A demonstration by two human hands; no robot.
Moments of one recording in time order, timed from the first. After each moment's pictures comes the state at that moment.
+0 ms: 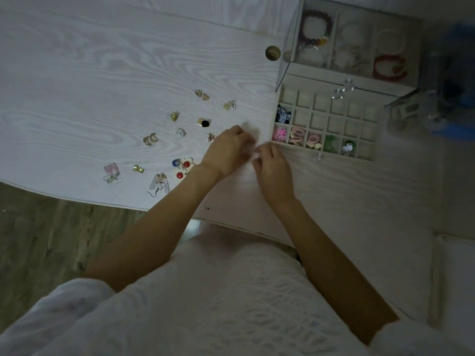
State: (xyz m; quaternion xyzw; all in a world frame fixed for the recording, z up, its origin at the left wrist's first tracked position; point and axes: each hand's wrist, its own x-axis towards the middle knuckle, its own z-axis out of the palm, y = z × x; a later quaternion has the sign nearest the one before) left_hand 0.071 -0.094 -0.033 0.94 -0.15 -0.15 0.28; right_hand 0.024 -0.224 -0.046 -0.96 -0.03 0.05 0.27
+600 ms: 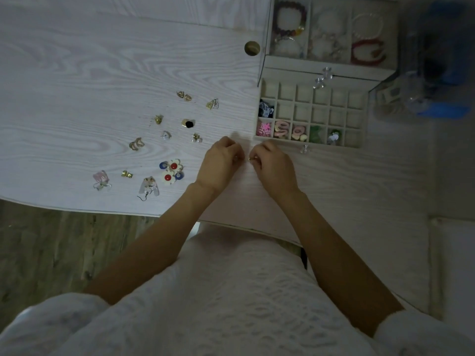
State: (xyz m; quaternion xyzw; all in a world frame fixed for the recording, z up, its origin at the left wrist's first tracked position) left_hand 0.040 -0.112 -0.040 0.94 -0.13 -0.10 0.29; right_hand 0.023 -0.254 -0.041 -0.96 -0.06 0.05 0.27
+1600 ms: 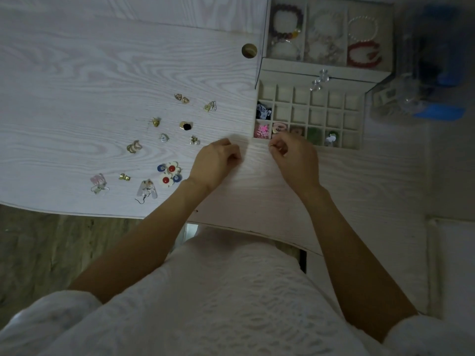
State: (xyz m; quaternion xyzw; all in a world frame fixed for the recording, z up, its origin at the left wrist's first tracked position) left_hand 0.050 -0.101 -0.042 0.93 -0.17 -0.09 0.30; right_hand 0.035 -0.289 -0.017 -0.94 0.04 0.02 0.34
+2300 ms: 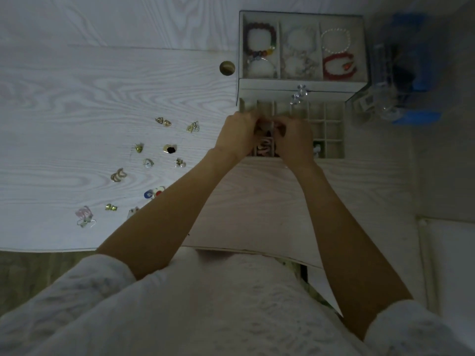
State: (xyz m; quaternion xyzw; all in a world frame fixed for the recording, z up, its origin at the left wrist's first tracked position) left_hand 0.139 -0.183 -0.017 0.94 -0.21 -0.09 0.27; right_hand 0.105 -0.313 -0.023 -0.95 0.10 -0.01 0.30
